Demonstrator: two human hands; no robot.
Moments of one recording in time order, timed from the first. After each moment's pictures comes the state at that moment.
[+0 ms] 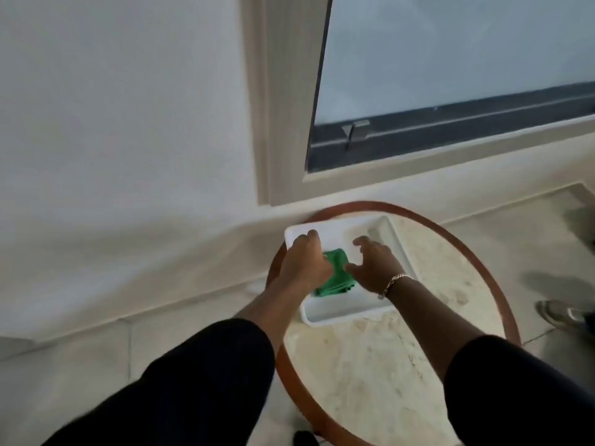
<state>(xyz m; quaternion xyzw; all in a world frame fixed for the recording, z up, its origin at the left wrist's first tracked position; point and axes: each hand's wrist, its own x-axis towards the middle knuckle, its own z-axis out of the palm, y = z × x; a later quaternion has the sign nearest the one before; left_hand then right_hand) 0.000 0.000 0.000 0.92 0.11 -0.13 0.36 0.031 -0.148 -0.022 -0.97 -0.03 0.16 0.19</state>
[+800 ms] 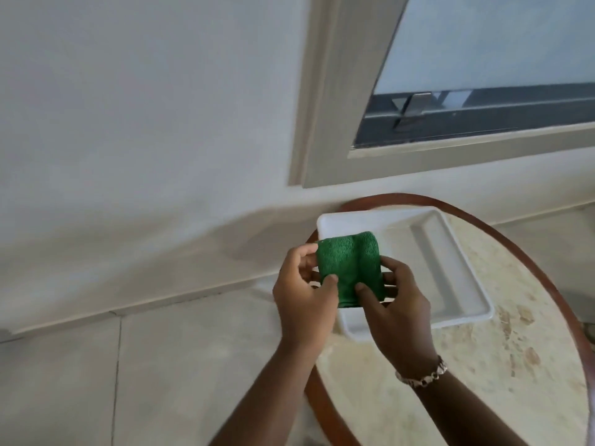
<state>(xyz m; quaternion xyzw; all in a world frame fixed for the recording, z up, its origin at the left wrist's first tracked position) -0.061 0.041 -0.069 0.69 0.26 0.13 0.66 -0.048 -0.077 -0.067 -0.90 0.05 -0.03 0.43</state>
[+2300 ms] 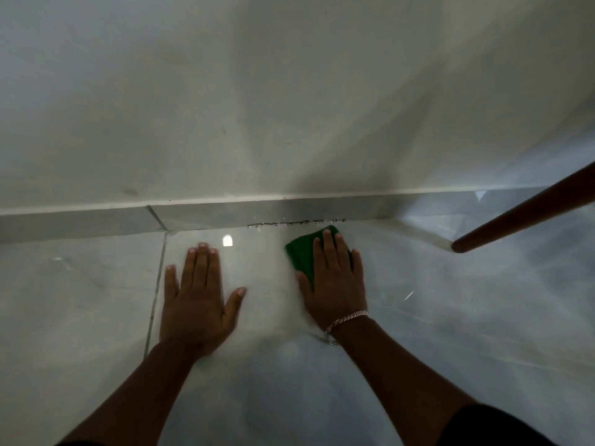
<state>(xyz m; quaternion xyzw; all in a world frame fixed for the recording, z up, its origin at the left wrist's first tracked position) -0.196 0.478 -0.737 0.98 0.18 0.02 0.10 -0.079 0.274 -0.716 -0.97 -0.24 -0.03 0.09</state>
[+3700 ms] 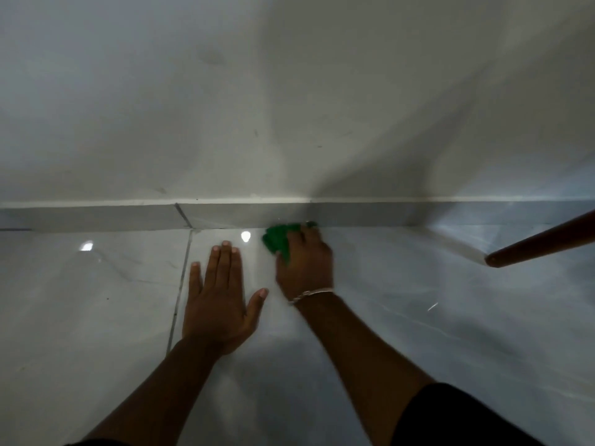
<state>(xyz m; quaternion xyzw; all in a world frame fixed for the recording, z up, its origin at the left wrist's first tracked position) -0.193 0.480 -0.740 0.98 0.18 0.01 0.08 -0.069 0.366 -0.716 -0.94 -0.25 -0.04 0.23</state>
